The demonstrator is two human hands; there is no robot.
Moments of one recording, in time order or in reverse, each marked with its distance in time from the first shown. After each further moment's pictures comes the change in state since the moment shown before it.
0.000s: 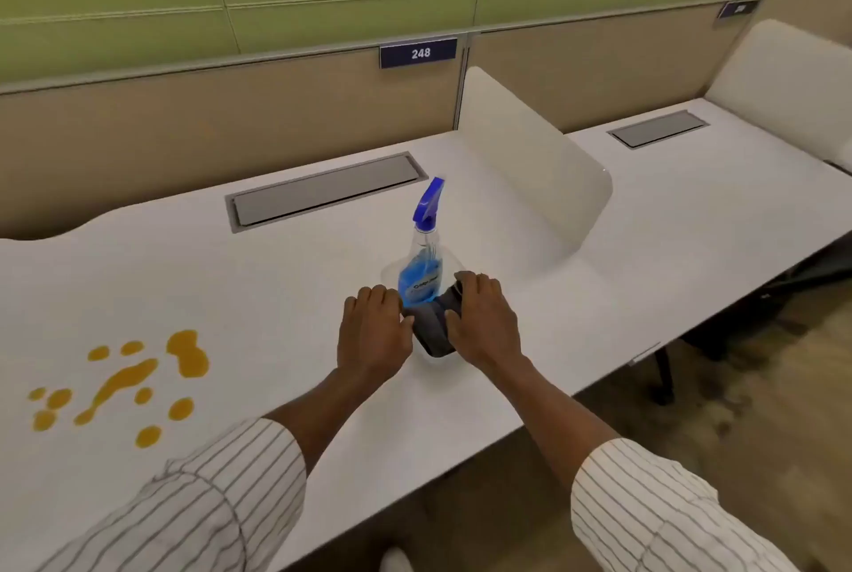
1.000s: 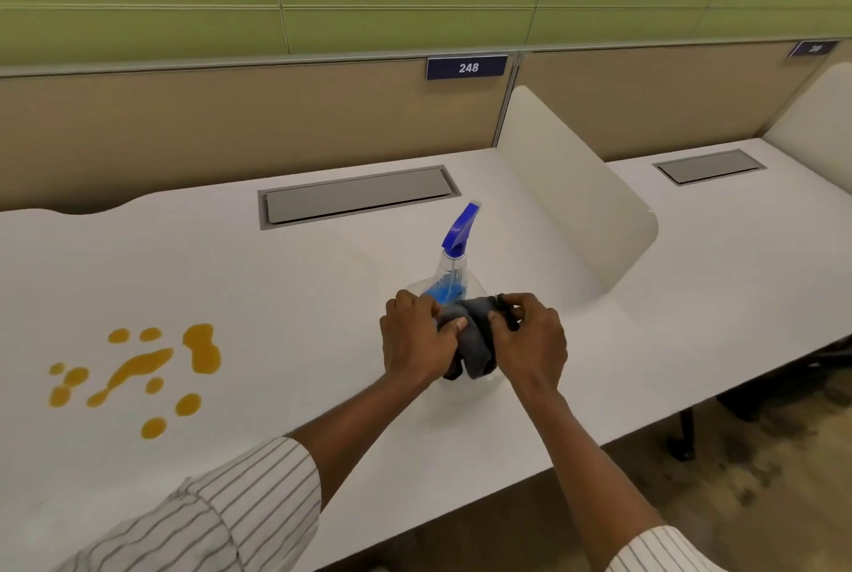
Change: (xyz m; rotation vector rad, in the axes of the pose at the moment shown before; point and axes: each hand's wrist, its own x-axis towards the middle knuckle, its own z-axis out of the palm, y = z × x) left_hand 0.032 0.043 -0.010 -0.468 -0.007 -0.344; right_hand 0.025 0.016 -0.021 0.305 0.213 0.275
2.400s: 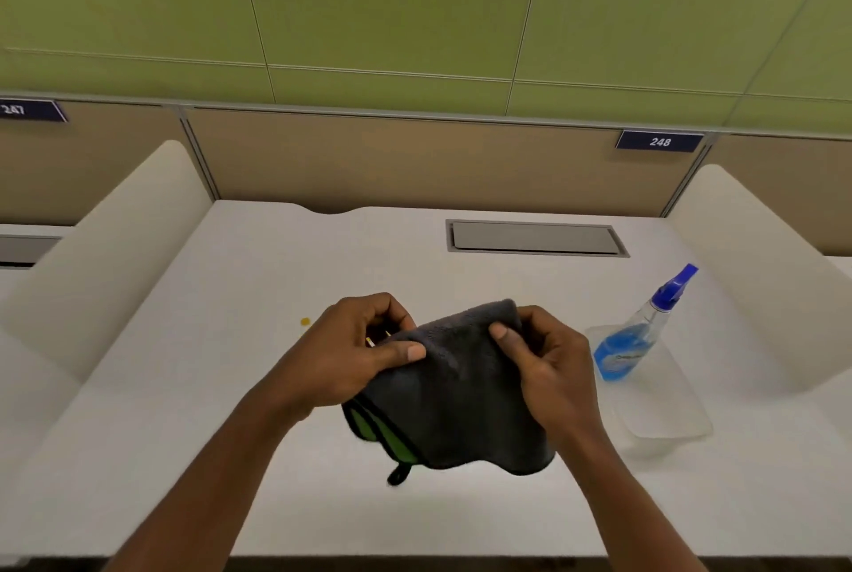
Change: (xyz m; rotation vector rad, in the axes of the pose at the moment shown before) left_hand -0.156 -0.163 -0.349 -0.338 -0.042 0.016; right_hand -0.188 -0.241 0.003 0.604 -0.500 -0.384
